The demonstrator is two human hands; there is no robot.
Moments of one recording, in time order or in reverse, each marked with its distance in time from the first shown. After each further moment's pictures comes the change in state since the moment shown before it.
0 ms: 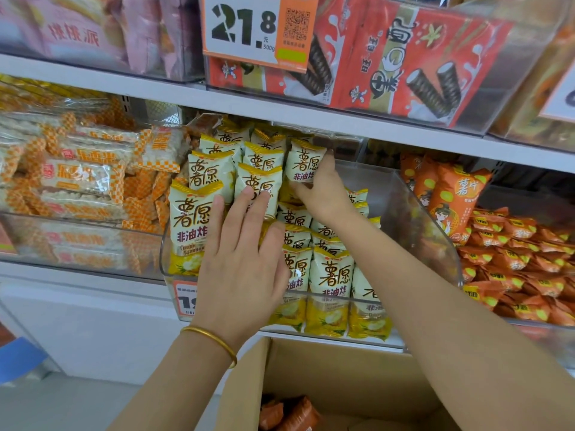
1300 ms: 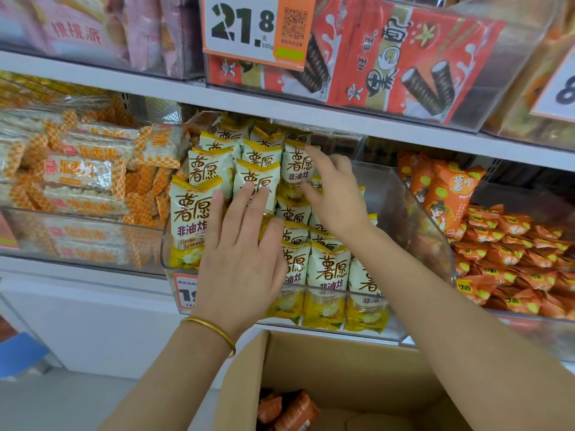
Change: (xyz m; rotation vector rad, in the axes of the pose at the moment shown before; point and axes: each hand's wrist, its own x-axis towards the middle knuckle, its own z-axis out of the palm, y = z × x) left_hand -0.001 -0.001 0.000 0.022 -0.012 0.028; right_hand -0.031 0.004 -0.020 -0.309 0.084 -0.261
